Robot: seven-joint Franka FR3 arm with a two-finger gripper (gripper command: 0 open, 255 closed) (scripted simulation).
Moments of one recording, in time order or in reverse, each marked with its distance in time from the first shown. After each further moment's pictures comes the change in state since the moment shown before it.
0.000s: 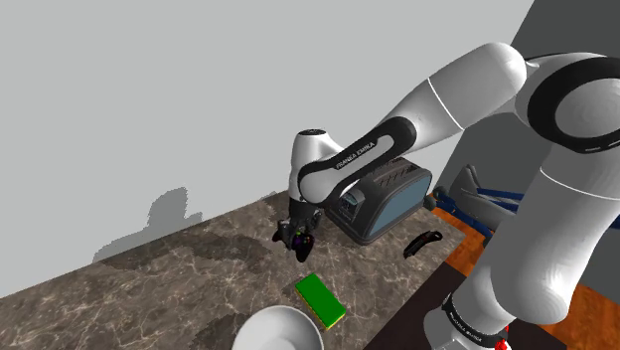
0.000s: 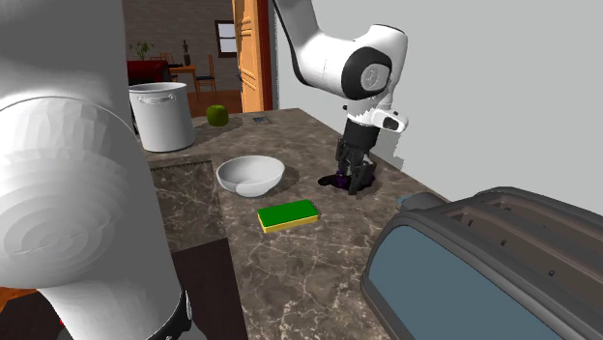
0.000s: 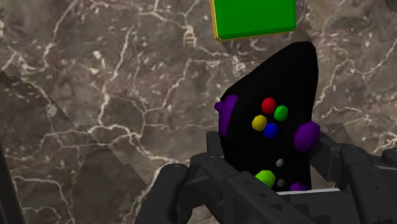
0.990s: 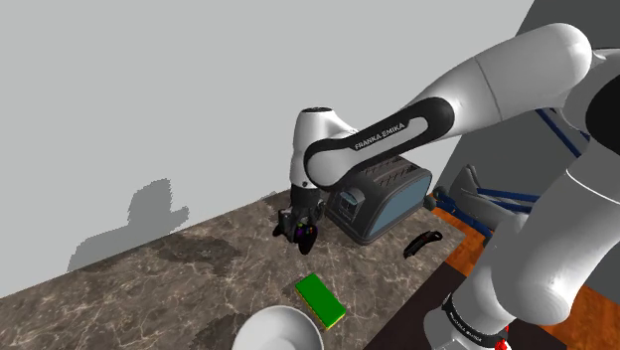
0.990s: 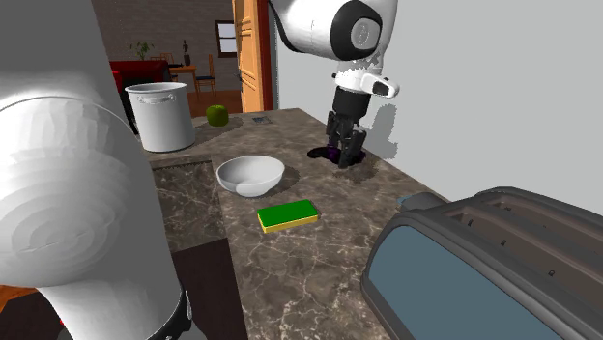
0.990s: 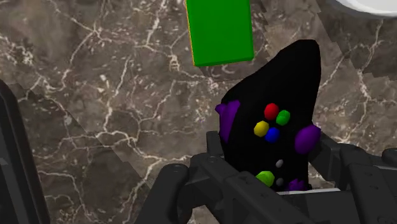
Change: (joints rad) arm 0.021 -0.161 0.025 0.001 0.020 -0.155 0.051
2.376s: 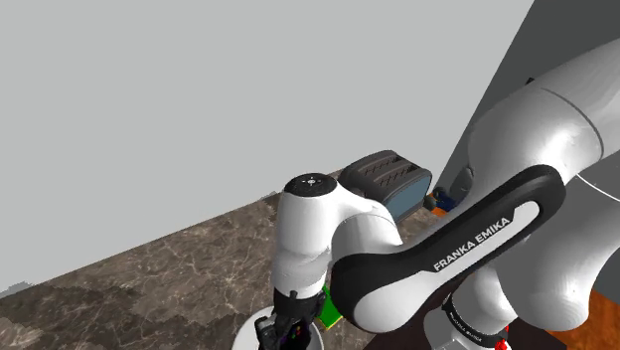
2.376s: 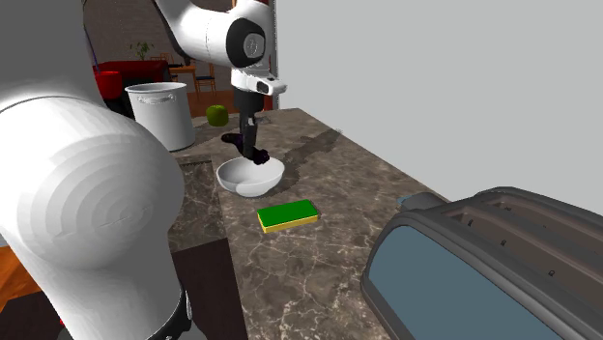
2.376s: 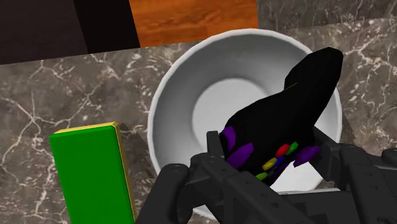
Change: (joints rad) arm 0.255 -0.055 0.297 -0.108 0.109 0.135 0.457
